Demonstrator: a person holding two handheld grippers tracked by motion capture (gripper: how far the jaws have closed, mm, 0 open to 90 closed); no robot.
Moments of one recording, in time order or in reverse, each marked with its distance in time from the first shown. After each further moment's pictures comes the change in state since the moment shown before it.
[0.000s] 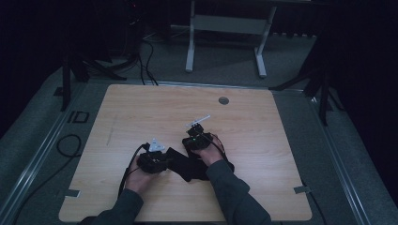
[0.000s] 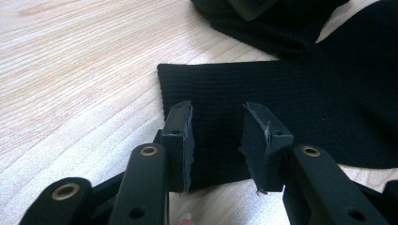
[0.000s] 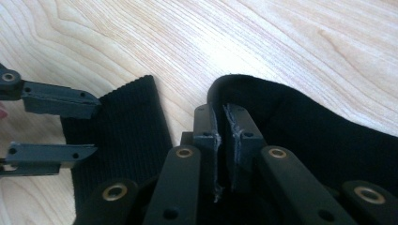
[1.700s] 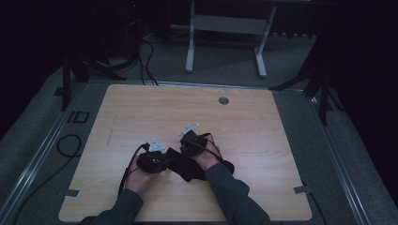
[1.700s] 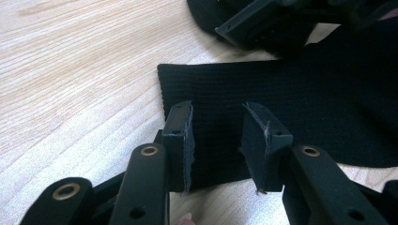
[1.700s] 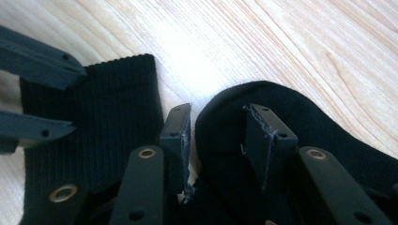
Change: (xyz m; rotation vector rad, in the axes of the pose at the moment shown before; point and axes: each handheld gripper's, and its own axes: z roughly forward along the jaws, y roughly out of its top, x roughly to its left) left arm 0.000 0.000 -0.001 0.001 0.001 0.001; right arm 0.023 -0.007 0.012 -0.002 -0.150 -0.252
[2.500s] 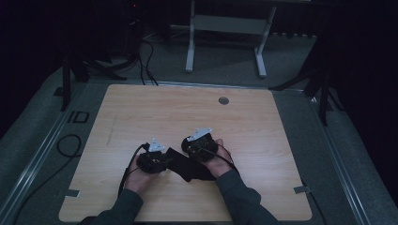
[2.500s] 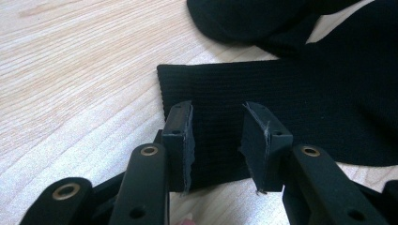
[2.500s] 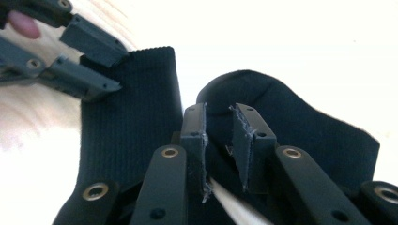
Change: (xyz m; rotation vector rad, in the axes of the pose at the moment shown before) left arm 0.000 0.000 -0.001 0.002 0.001 0.007; right arm 0.003 -0.021 -0.044 -0.095 0.007 -0.033
